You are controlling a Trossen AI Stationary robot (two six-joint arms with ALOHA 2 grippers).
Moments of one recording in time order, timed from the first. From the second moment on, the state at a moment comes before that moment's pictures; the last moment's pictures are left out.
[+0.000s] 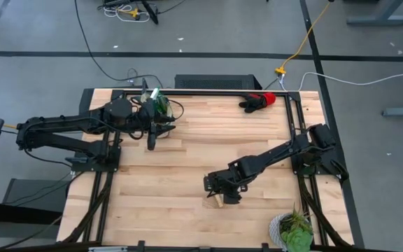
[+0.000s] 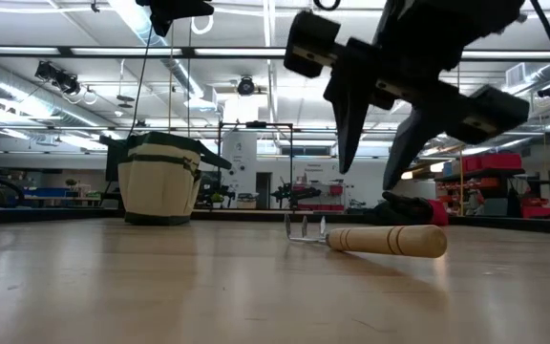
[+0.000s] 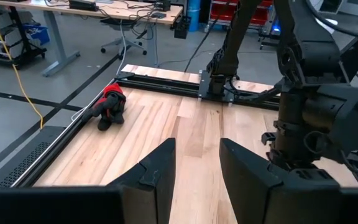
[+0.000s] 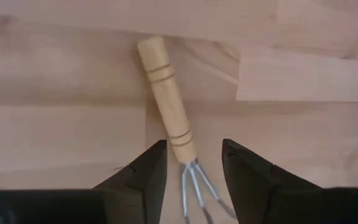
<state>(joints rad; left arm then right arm) 0.11 0.92 0.90 -0.23 -0.06 -0.09 0.33 1.87 1.27 -0.56 -0.08 -1.33</state>
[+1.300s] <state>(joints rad) 0.11 0.92 0.90 -0.23 -0.06 -0.09 0.36 1.86 1.37 -0.56 -0.04 0.49</state>
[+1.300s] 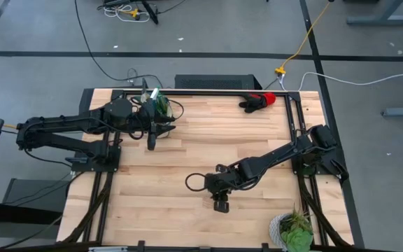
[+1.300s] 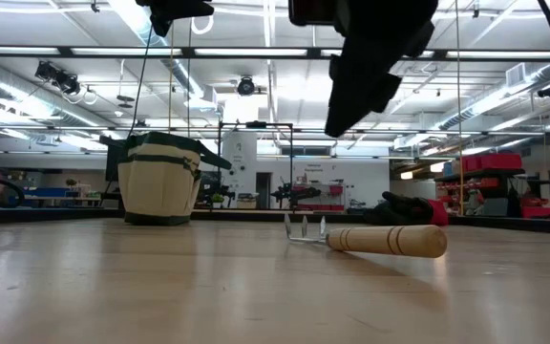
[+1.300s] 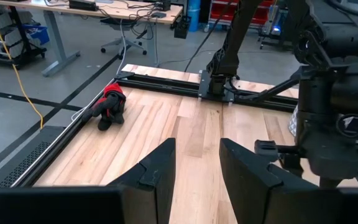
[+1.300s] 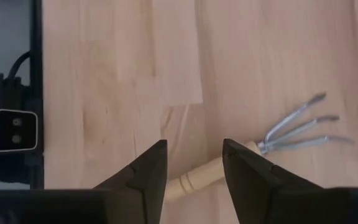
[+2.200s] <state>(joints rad) 0.11 0.92 0.90 -0.25 -0.06 -0.09 0.32 1.95 1.37 -0.61 -0.05 0.56</state>
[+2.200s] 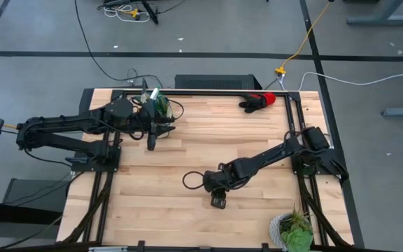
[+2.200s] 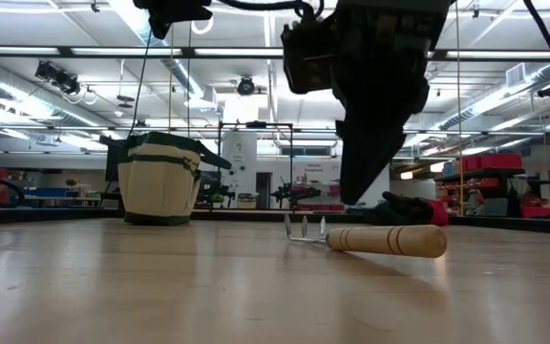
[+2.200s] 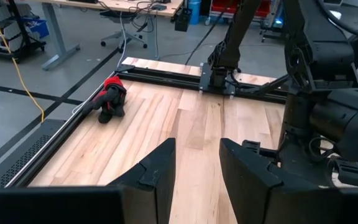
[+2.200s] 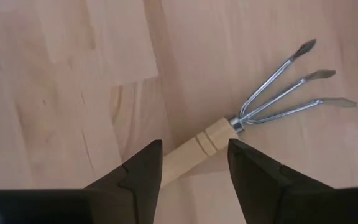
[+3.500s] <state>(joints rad) 0.11 0.92 0.90 -0.26 -0.09 -0.09 0.32 2.00 1.37 -0.66 -0.09 0.40</state>
